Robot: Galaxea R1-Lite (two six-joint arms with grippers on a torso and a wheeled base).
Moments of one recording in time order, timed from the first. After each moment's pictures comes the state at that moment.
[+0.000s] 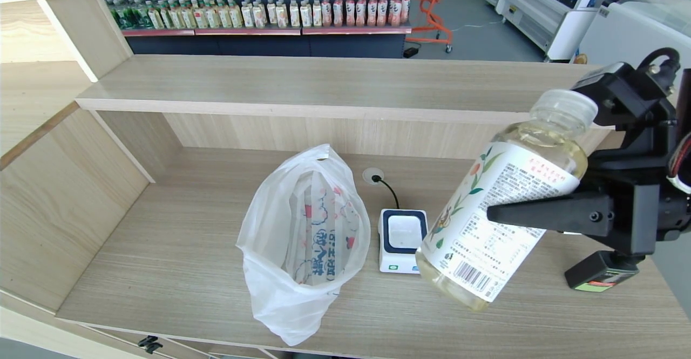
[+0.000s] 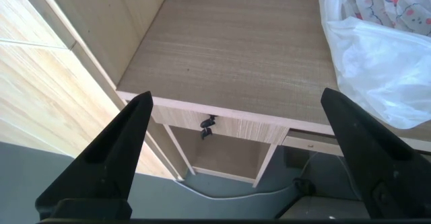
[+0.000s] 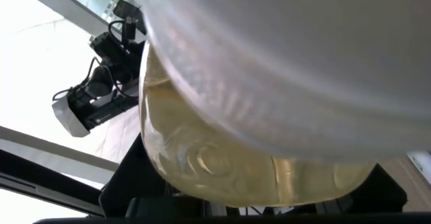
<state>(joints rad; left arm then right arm) 0.00 0.00 0.00 0.05 0.13 0.01 0.39 1.41 -0.87 -0.32 1.08 0.17</state>
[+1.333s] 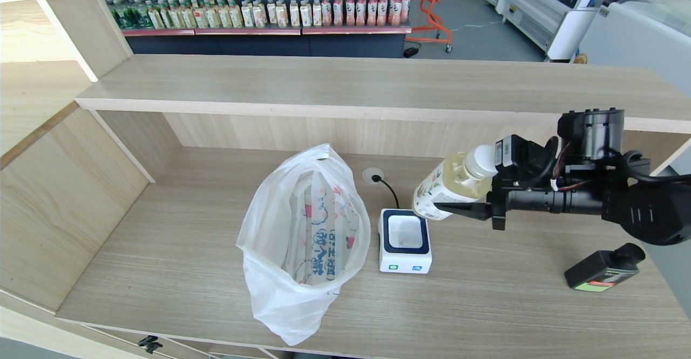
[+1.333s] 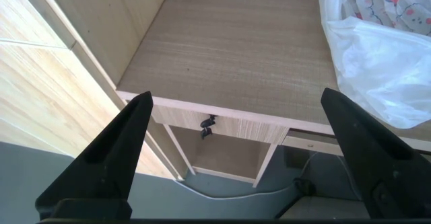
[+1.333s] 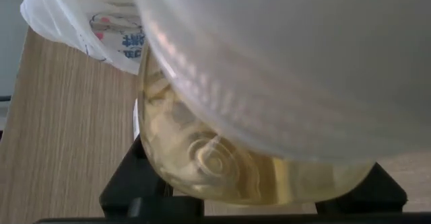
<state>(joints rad) 0.00 0.00 0.00 0.05 0.13 0.01 0.23 1.79 -0.95 -0.49 0.84 -0.93</state>
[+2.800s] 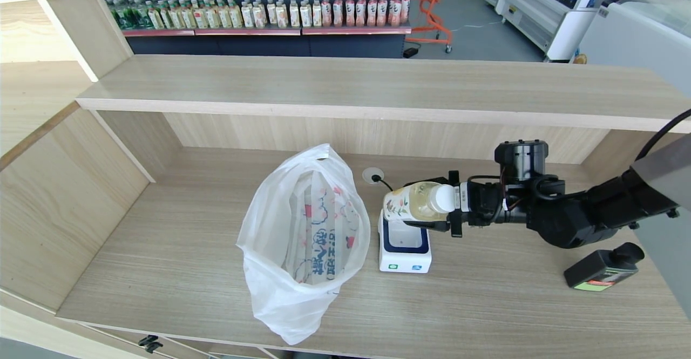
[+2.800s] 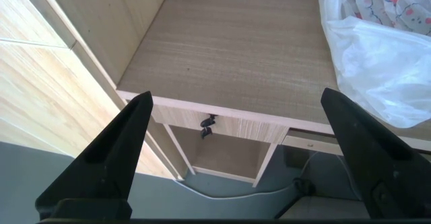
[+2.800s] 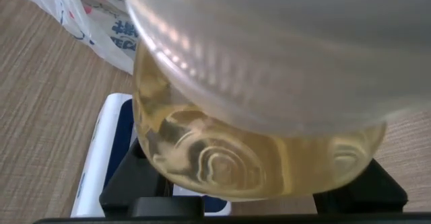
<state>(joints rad) 0.00 0.00 0.00 0.05 0.13 0.01 0.26 2.08 -1.06 -0.65 0.98 -1.21</state>
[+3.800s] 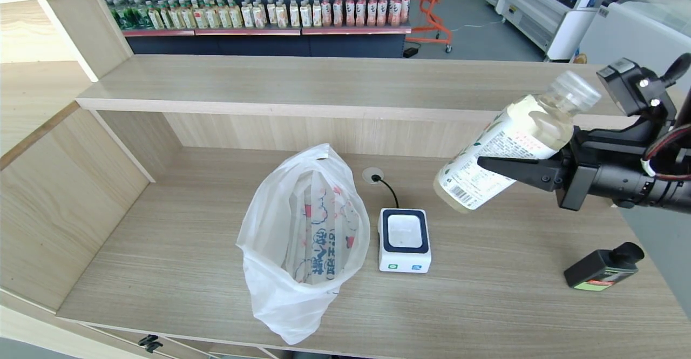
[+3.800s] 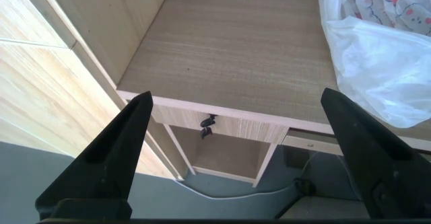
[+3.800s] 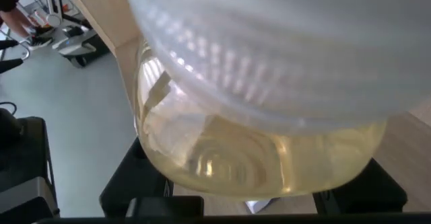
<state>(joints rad) 0.00 0.00 0.00 0.05 0.13 0.01 0.21 1.49 -0.81 -0.65 0.84 -0.11</state>
